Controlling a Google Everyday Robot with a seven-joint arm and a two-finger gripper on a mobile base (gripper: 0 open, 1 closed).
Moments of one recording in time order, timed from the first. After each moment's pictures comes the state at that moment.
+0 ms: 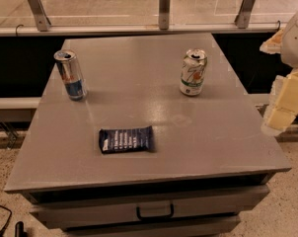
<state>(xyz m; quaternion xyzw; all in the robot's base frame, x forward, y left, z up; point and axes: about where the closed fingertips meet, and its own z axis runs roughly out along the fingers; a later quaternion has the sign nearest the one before) 0.438 -0.217 0.976 -0.60 0.78 -0.03 0.16</state>
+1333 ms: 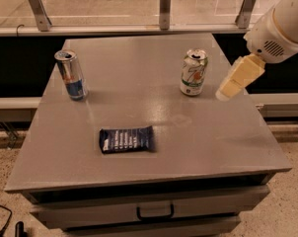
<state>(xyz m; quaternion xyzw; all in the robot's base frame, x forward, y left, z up) 0.546 -0.201 0.950 -0.50 0.82 -0.01 0.27</state>
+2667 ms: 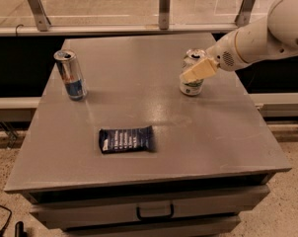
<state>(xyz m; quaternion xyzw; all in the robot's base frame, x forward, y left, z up) 0.640 -0.149 0.898 -0.40 0.82 0.10 0.40</state>
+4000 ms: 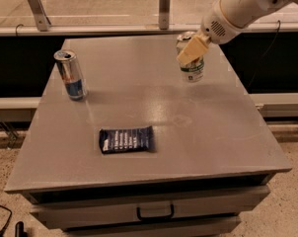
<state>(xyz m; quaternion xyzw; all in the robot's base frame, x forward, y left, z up) 0.639 -0.123 0.944 -0.46 0.83 0.06 0.32</state>
